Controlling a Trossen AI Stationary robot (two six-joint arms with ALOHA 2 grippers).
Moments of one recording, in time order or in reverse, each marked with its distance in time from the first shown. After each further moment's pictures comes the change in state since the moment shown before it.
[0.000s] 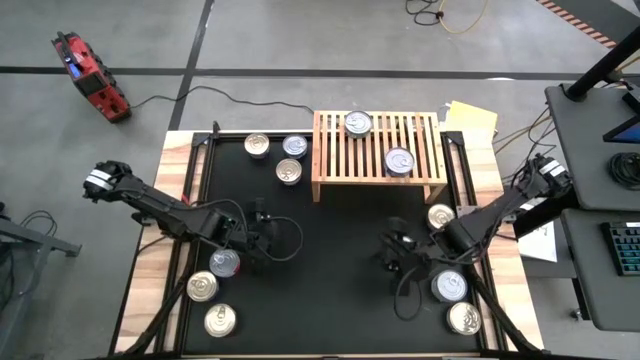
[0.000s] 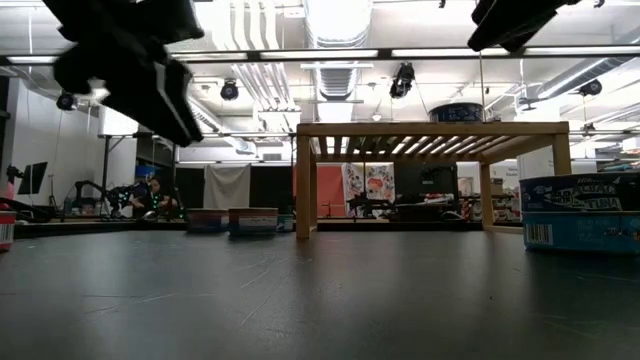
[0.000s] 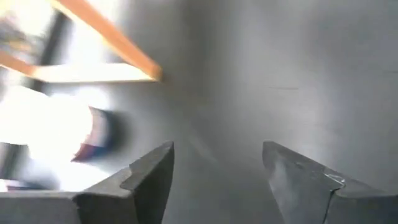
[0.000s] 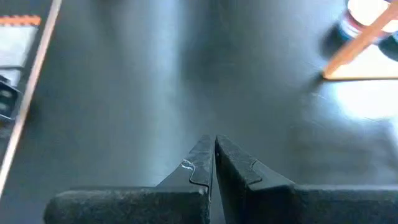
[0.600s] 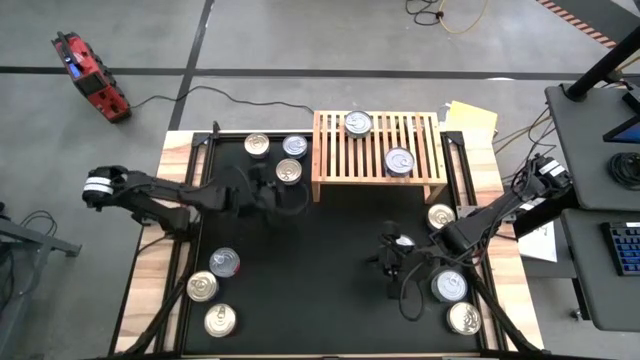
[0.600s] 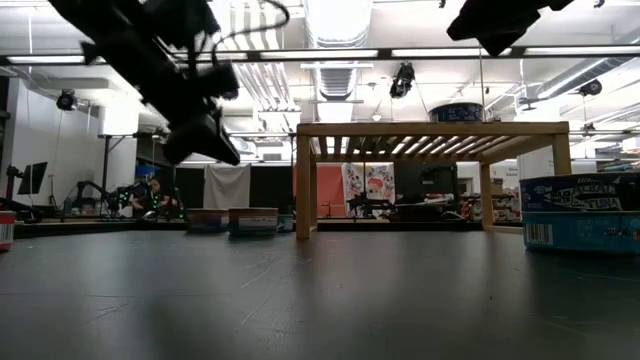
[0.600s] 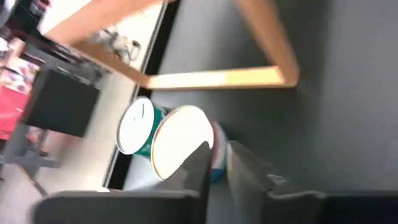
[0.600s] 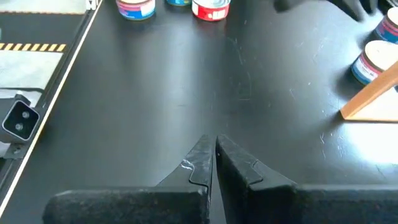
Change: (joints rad) left arm 0.409 0.000 -0.172 0.430 -0.046 0.485; right arm 0.005 0.000 -0.087 0.254 0.009 -0.123
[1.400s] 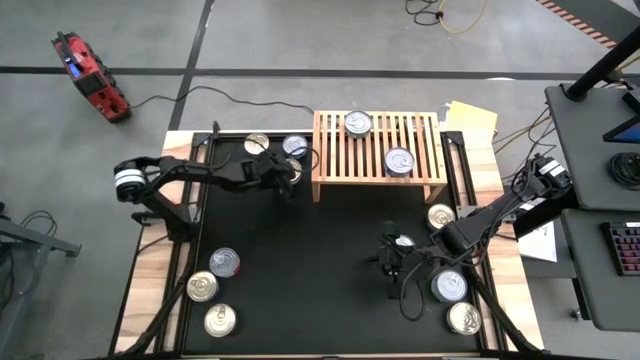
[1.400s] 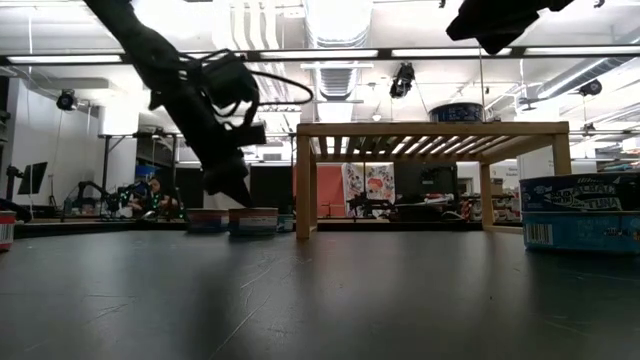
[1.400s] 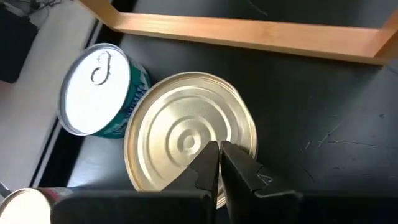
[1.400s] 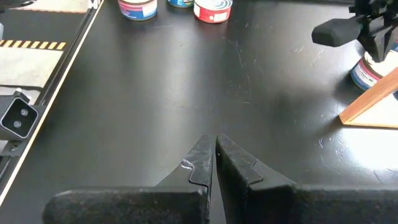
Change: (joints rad) left arm 0.331 0.271 0.112 0.040 0.318 0.005; right arm 0.000 0.000 -0.005 0.001 0.001 -0.024
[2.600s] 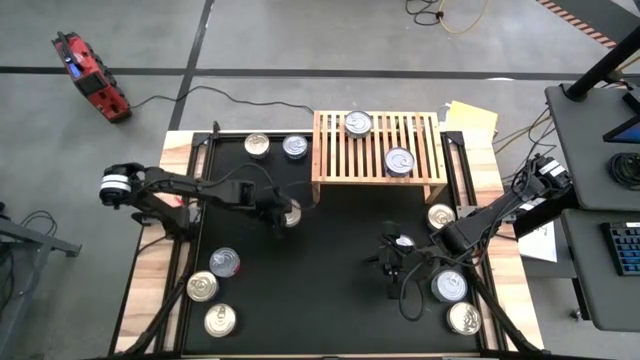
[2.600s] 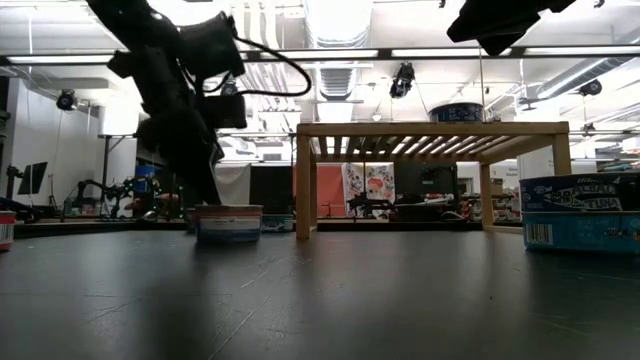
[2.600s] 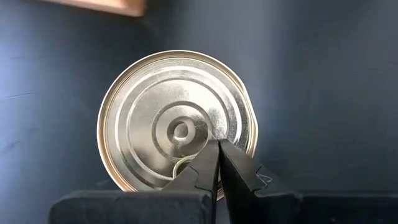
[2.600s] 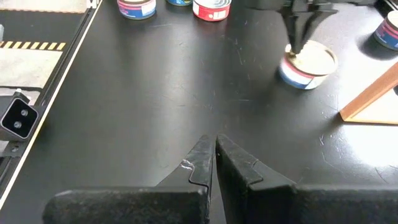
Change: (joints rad) left arm -0.303 -0.082 0.000 -0.319 0.261 -0.342; right arm 0.000 0.000 -0.001 -0.002 -0.001 0.014
